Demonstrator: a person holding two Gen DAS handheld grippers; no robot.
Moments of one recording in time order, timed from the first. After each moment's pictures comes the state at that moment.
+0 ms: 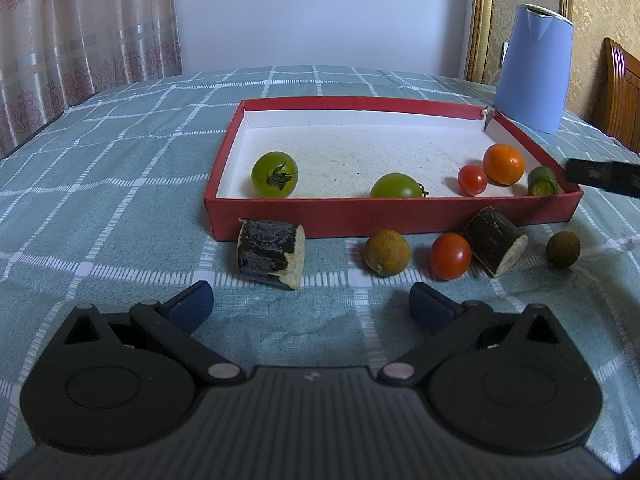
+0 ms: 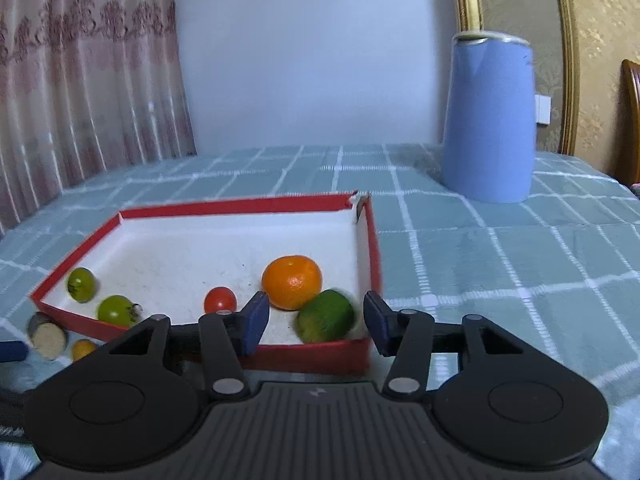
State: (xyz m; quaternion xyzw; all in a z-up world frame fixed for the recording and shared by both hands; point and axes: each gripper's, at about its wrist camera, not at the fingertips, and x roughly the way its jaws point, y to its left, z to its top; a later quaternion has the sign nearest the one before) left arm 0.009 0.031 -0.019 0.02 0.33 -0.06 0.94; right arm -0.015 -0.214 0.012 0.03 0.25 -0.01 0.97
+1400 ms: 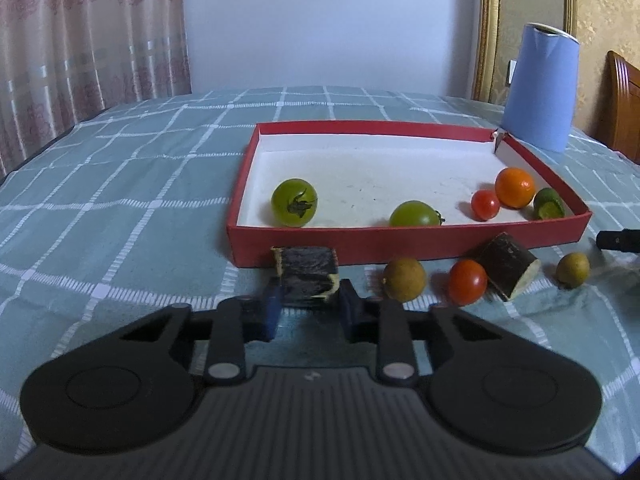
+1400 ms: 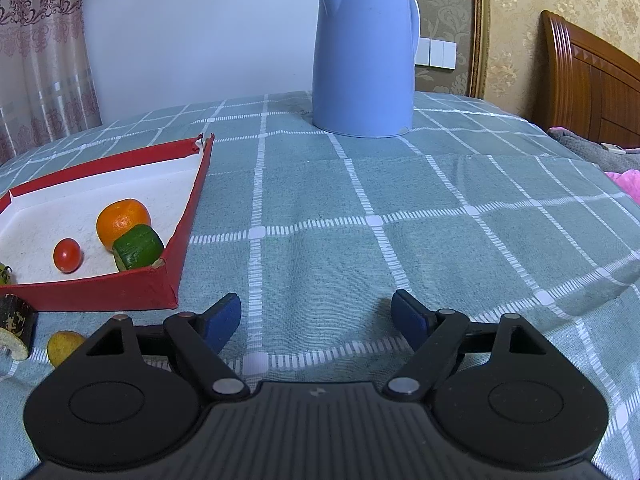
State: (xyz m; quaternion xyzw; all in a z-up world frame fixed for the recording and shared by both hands) left arm 0.012 0.041 -0.012 0.01 0.30 -0.06 0.95; right arm -0.009 -0.281 -0.021 0.05 0.32 -0.12 0.94
